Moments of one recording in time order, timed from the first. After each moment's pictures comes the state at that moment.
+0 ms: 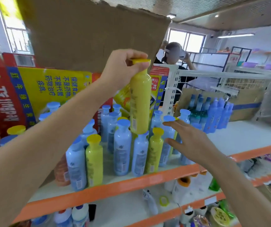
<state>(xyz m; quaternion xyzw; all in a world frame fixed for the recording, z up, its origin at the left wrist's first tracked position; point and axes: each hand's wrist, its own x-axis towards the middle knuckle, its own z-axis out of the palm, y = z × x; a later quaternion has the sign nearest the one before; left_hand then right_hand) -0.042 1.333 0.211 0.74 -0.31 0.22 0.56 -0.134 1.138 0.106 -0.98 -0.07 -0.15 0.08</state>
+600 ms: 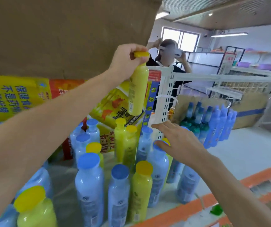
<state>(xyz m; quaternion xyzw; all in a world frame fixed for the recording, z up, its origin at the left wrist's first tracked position) 0.155 1.228 0.224 0.73 -0.32 0.25 0.55 0.019 1.073 0.104 -0.98 -0.10 -0.15 0.01</state>
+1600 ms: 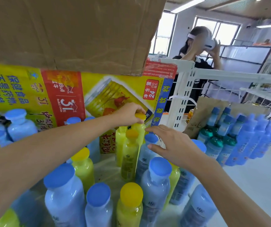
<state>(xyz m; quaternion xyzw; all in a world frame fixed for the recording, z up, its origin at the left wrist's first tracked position) 0.221 1.206 0.086 0.93 -0.24 0.05 0.27 0.102 1.044 0.083 -0.97 -0.22 -0.08 0.08</state>
